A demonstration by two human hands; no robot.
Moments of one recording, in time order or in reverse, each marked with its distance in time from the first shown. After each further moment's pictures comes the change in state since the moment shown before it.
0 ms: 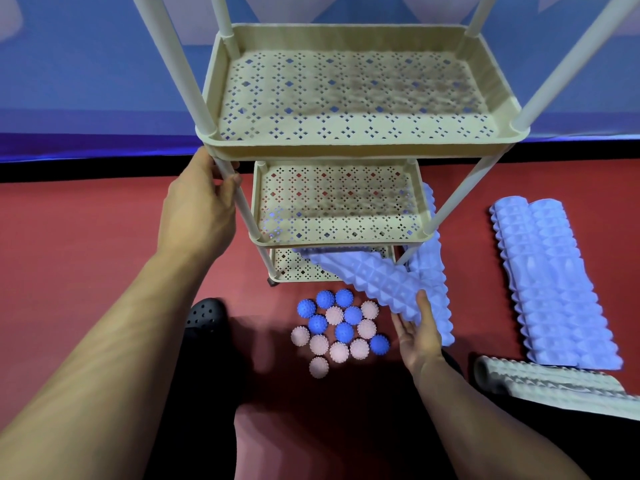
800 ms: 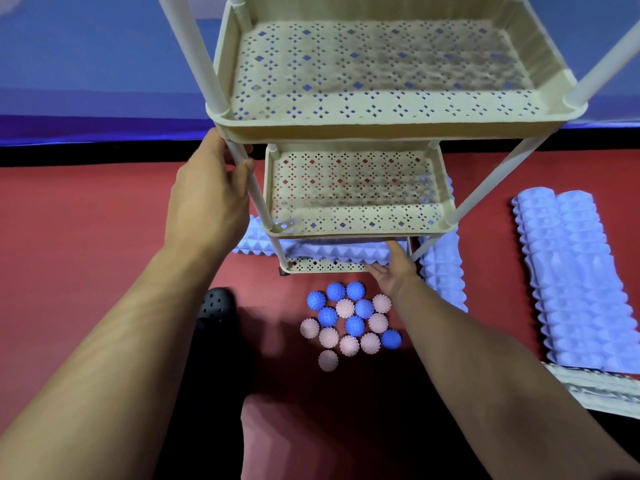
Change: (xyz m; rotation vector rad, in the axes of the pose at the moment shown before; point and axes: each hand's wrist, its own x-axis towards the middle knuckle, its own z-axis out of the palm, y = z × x) left_hand 0.002 -0.007 0.006 -0.034 0.017 0.054; right_hand 0.065 -0.006 0.120 -0.125 0.015 0.198
